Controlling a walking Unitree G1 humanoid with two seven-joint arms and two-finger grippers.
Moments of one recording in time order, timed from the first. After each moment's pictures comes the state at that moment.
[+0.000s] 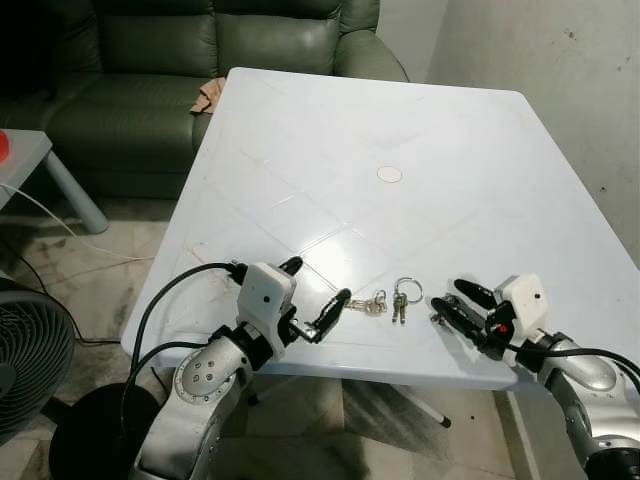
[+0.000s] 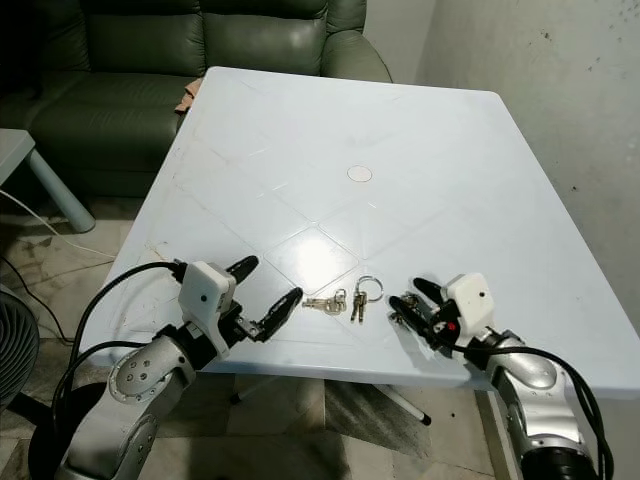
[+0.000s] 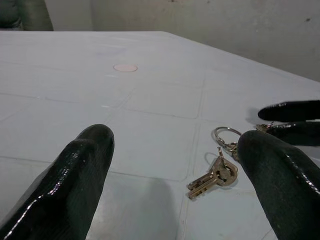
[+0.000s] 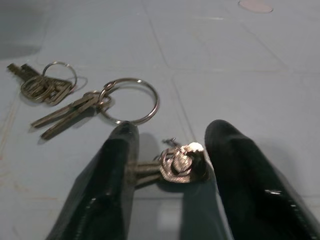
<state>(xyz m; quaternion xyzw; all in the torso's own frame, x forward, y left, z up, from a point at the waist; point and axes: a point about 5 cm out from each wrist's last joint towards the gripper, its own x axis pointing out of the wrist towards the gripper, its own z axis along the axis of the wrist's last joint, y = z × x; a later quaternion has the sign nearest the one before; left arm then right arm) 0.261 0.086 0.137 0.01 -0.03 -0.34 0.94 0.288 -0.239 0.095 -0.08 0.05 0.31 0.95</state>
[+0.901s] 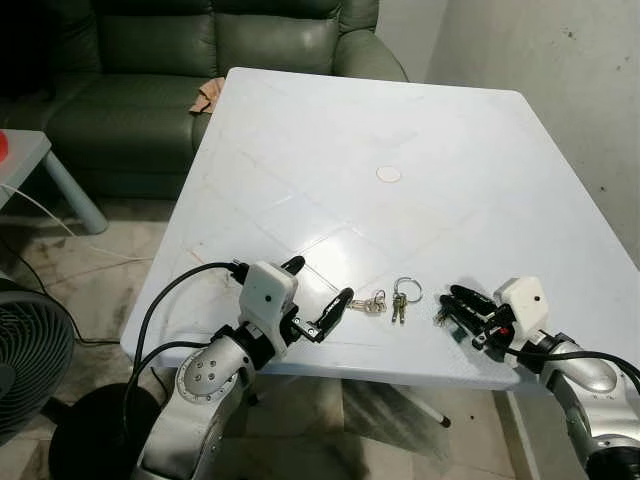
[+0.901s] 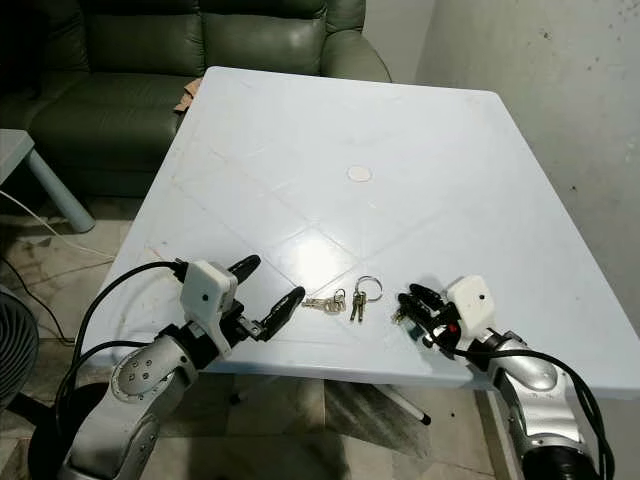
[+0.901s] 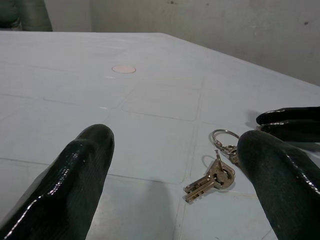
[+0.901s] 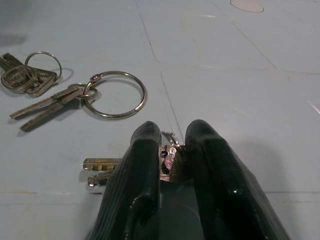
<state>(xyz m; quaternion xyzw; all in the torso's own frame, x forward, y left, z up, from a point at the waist) 0.261 0.084 0.137 0.00 -0.03 -0.34 0.94 0.290 -0.244 0.094 -0.11 0.05 0.29 0.95</state>
